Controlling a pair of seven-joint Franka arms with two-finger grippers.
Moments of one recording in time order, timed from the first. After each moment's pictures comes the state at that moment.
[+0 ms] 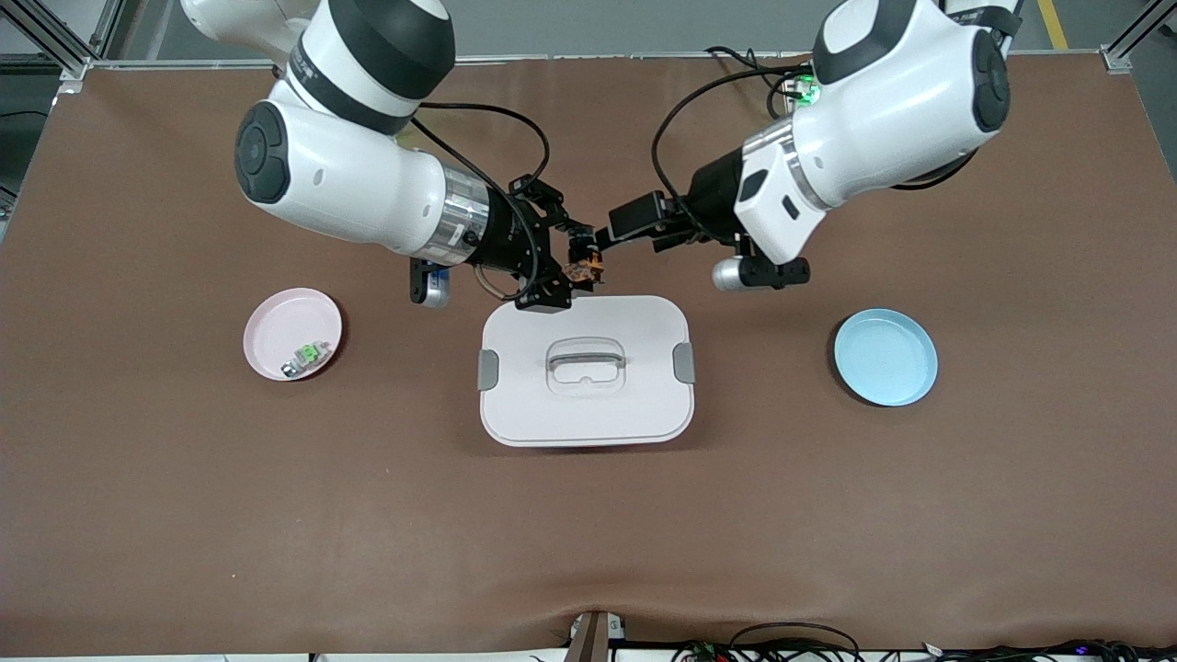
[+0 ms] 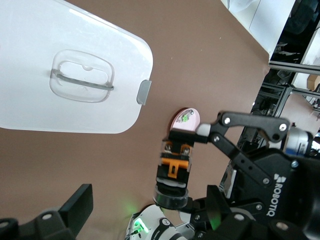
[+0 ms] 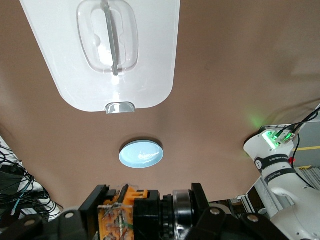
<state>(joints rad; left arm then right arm) -0.46 0.22 -0.11 -1.51 -0.72 2.03 -0.61 0.60 0.49 -0.06 -1.13 0.70 1.81 2.00</state>
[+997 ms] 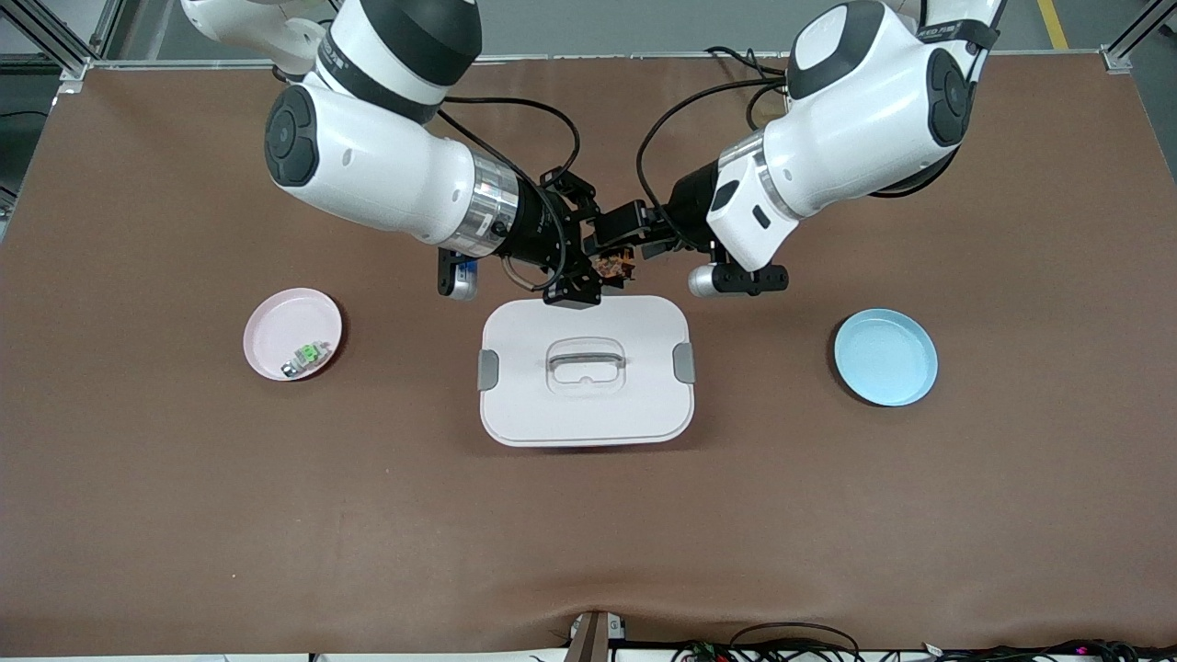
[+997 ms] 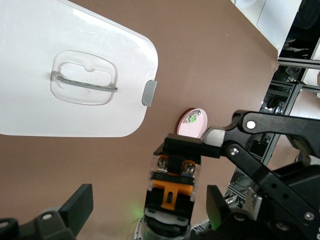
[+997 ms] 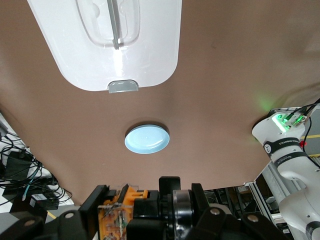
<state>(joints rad) -0.47 0.24 -0.10 -1.52 -0.71 2.06 -0.59 0.61 0.51 -0.04 -1.08 0.70 1.87 2.05</state>
